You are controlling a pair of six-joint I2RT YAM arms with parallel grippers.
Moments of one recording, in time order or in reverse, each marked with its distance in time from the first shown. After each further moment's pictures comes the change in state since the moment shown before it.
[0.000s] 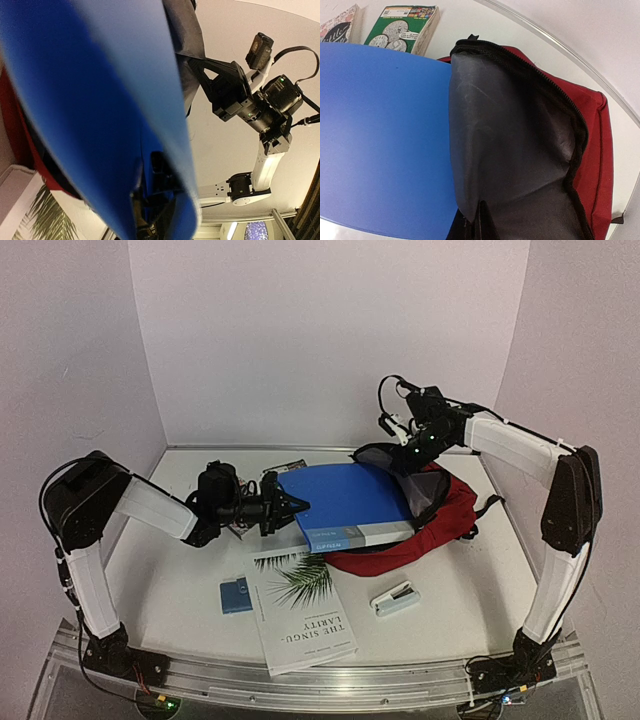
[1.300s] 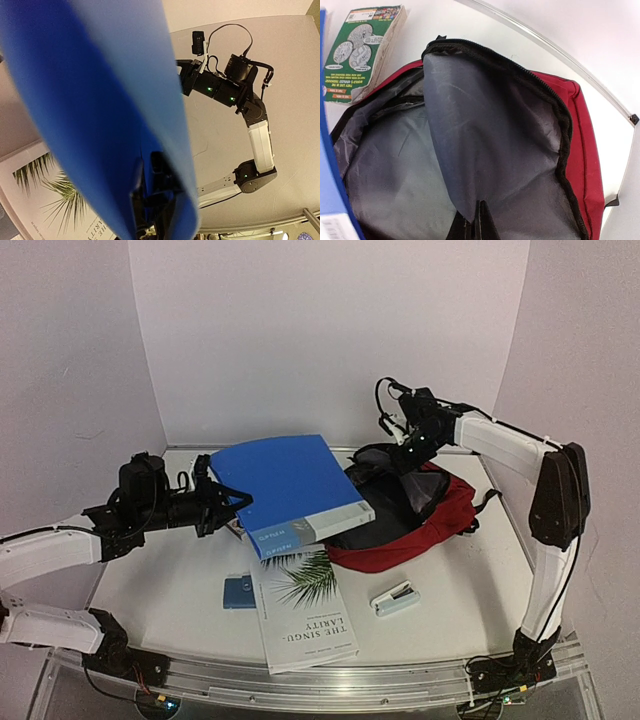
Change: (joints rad) left arm 0.014 -0.830 -0.235 -0.675 -0.273 0.265; right arm 0.003 0.082 0.068 -0.006 0.130 0.033
